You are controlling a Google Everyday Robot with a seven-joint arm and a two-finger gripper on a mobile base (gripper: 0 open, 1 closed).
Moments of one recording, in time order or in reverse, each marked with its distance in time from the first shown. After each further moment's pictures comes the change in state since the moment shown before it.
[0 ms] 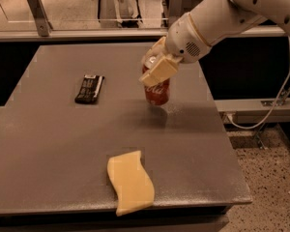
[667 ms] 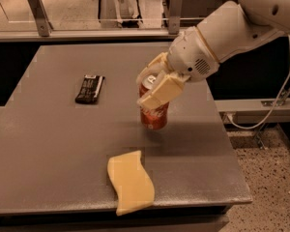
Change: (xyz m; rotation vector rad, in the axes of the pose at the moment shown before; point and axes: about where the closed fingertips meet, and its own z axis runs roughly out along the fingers) arm -0.005 0.075 -0.008 -0.134 -0.069 -0.024
